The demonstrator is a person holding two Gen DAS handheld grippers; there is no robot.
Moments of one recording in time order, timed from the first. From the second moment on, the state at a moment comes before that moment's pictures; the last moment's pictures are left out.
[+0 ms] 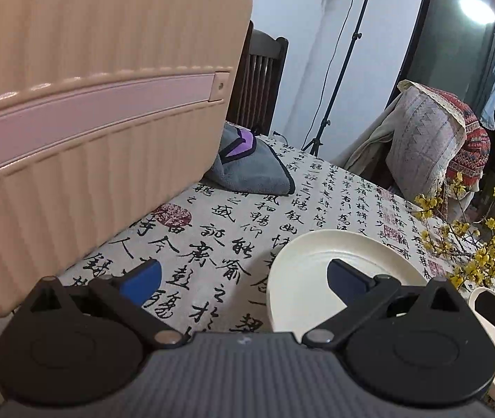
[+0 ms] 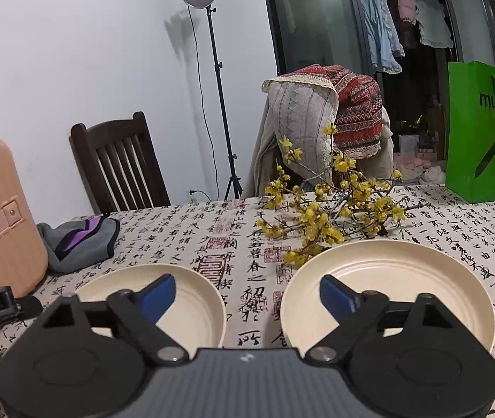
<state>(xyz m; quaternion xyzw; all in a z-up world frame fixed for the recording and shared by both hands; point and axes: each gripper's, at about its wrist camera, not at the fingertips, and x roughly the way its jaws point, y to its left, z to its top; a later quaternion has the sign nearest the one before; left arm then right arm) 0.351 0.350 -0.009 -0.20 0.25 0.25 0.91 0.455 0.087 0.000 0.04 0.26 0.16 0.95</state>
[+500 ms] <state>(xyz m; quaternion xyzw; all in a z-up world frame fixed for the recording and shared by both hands) 0.357 0.341 -0.014 -0.17 0.26 0.24 0.92 0.463 0.086 -0.013 0.04 0.30 0.19 0.94</state>
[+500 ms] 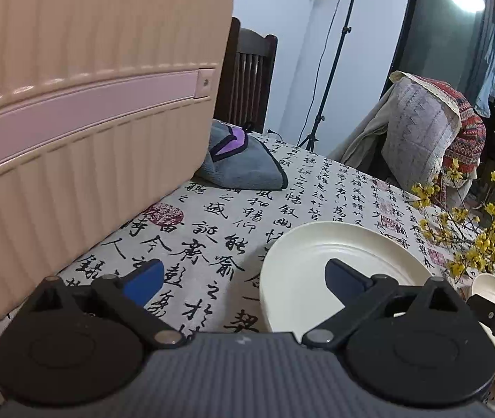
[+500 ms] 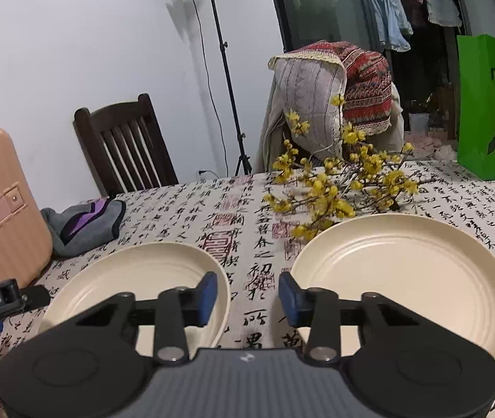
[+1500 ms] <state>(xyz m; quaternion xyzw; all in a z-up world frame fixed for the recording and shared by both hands) 0.369 0.339 -0.029 -0.18 0.30 0.21 0.91 0.472 0.101 -0.032 0.03 0.34 0.22 0.91</state>
